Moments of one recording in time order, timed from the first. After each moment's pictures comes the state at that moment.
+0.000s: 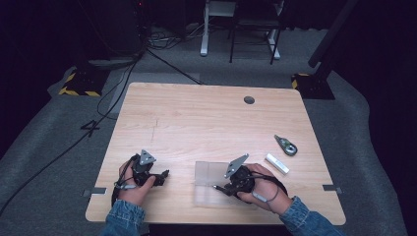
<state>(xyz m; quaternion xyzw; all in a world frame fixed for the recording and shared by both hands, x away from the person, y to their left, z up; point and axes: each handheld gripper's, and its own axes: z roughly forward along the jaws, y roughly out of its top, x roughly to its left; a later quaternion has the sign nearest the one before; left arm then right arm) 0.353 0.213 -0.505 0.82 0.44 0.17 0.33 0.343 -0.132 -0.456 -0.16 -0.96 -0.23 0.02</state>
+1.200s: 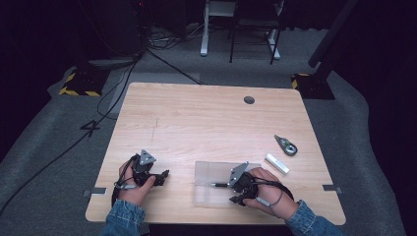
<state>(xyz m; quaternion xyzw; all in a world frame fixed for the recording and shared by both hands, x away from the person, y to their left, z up) 0.353 0.213 -0.505 0.82 0.44 0.17 0.33 0.337 -0.142 -0.468 -0.12 -0.97 -0.19 -0.02</state>
